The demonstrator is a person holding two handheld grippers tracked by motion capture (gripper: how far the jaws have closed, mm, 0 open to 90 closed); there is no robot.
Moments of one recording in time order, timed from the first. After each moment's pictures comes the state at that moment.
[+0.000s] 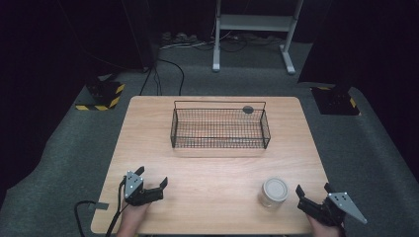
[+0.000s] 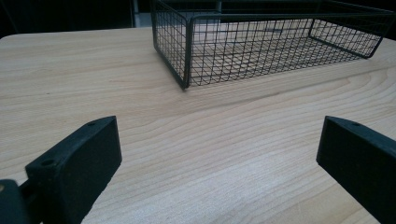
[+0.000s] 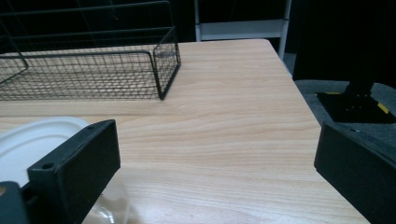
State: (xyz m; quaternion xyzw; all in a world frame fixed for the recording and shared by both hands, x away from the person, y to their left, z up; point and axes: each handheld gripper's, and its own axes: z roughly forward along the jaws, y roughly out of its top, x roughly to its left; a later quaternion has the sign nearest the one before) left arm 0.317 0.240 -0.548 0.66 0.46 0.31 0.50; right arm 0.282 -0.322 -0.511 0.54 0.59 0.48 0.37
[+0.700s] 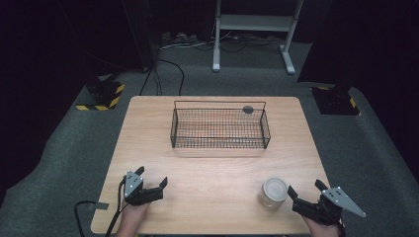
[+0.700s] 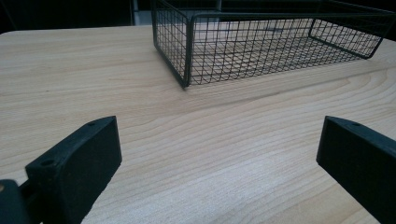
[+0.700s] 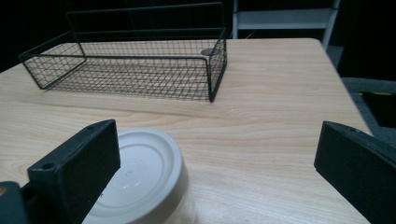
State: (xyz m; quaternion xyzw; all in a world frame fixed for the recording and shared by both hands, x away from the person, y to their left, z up) left arm 0.317 0.240 -0.548 0.66 0.46 0.31 0.51; right arm 0.278 -0.300 -0.479 0.50 0.64 0.49 0.31
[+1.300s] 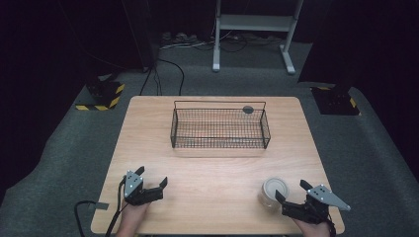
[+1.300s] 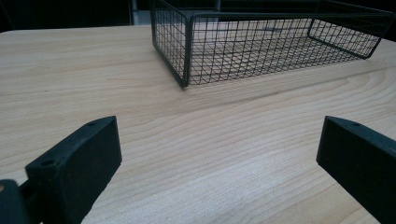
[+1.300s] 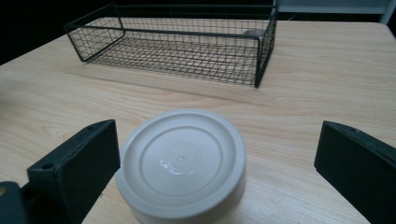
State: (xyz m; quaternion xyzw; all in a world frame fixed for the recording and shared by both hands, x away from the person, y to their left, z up) left arm 0.318 0.241 -0.548 0.66 0.46 0.31 0.51; right arm 0.284 -0.277 -0.485 0.46 0.69 0.49 0.26
